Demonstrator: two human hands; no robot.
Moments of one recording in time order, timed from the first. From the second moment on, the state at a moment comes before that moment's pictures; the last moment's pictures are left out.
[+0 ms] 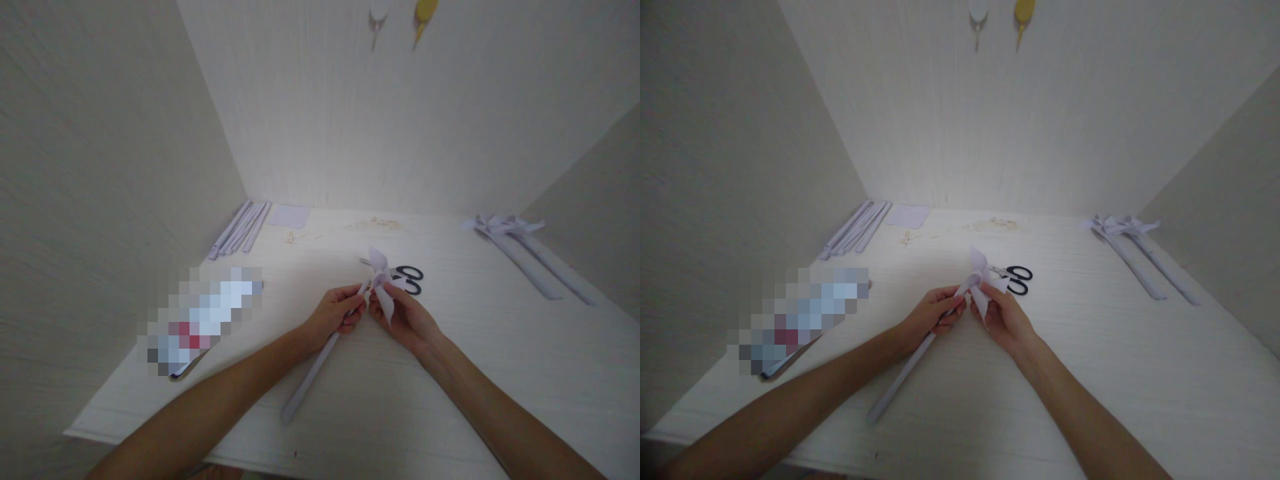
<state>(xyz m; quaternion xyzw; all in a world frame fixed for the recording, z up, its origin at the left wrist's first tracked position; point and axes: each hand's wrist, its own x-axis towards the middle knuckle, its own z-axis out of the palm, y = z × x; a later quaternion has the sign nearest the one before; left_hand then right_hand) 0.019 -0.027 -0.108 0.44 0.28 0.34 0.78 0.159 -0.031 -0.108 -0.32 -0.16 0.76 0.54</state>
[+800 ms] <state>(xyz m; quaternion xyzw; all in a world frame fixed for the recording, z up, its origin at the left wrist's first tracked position) 0.020 -0.027 -0.113 0.43 0.31 0.36 0.77 0.155 -0.030 -0.105 -0.33 -0.19 0.74 0.55</state>
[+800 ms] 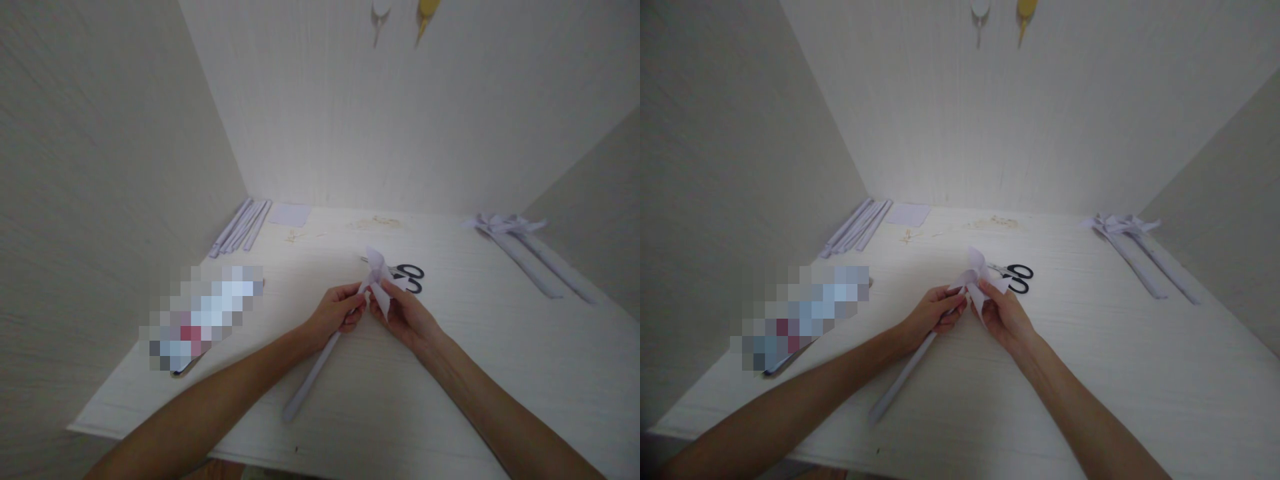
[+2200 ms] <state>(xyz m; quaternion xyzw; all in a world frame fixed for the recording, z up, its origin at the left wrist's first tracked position) 0.018 -0.033 -0.106 0.44 0.33 0.39 0.74 0.151 -0.031 -0.116 -0.36 -0.31 0.65 0.59</state>
